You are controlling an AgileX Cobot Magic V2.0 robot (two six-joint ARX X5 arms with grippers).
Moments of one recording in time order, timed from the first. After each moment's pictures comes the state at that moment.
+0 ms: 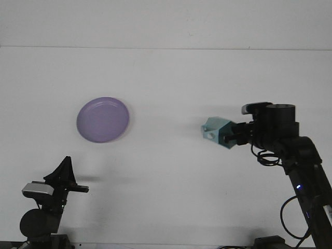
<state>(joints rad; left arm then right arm) 0.04 0.01 0.08 0.17 0.13 -0.12 0.14 1.24 1.24 -0.87 -0.31 0.08</state>
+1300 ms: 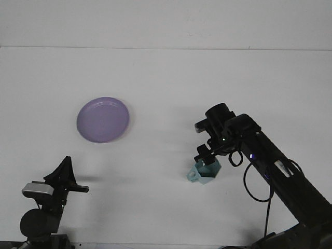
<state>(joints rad) 0.04 0.01 0.08 0.17 0.13 -0.13 0.44 1.57 1.44 -1.21 -0.08 0.01</state>
